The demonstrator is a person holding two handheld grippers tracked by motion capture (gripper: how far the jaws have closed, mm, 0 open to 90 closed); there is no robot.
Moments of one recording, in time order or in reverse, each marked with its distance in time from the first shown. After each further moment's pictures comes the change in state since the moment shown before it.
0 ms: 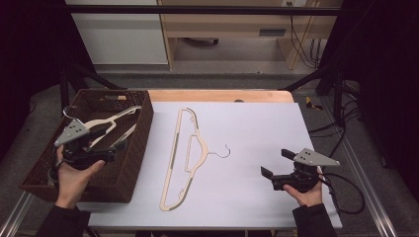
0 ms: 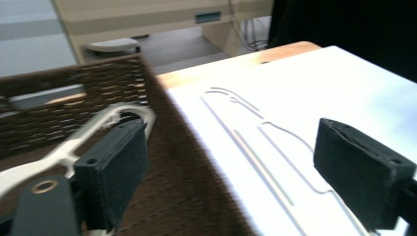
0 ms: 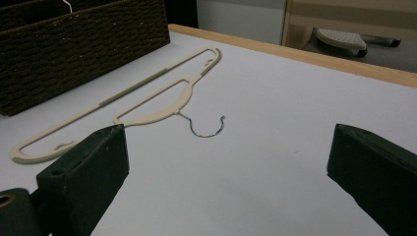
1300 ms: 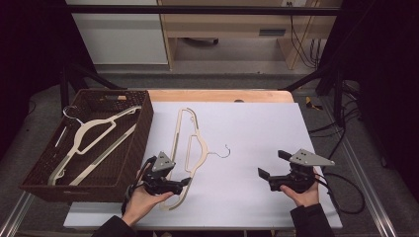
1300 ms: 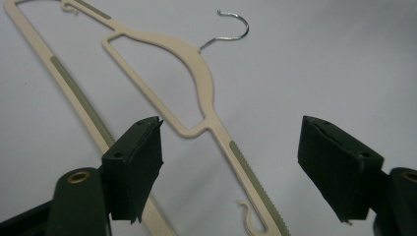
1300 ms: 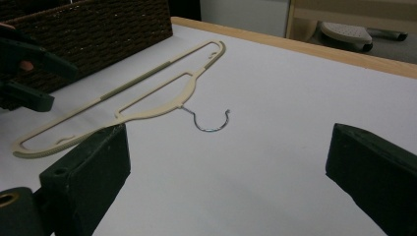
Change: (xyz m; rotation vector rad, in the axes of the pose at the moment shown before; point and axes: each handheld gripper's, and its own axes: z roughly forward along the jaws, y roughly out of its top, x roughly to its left) left arm -0.128 -0.064 0.104 0.324 -0.209 0.145; right arm 0.003 -0.003 0.007 0.021 0.008 -0.004
